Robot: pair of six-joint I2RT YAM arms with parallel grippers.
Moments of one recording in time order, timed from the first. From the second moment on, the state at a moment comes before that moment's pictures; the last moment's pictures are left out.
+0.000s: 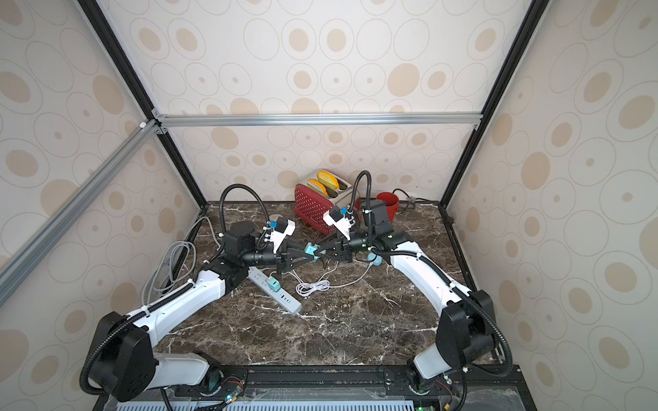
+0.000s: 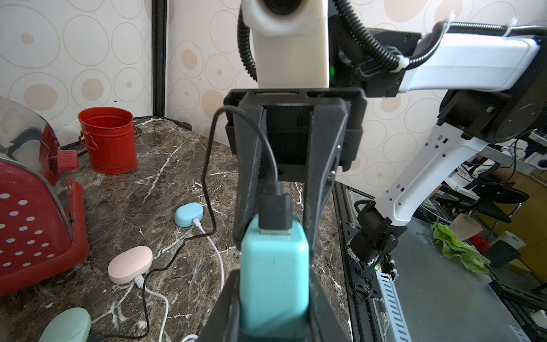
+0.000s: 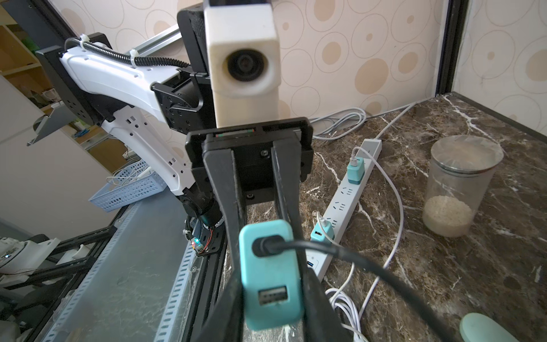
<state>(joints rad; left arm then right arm) -0.47 1.34 0.91 0.21 0.96 -0.11 0.42 1.51 1.26 -0.34 -1.19 -0.21</state>
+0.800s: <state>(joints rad) -0.36 1.16 0.85 0.05 0.51 -0.15 0.48 1.53 1.22 -0.20 -0.85 -0.10</state>
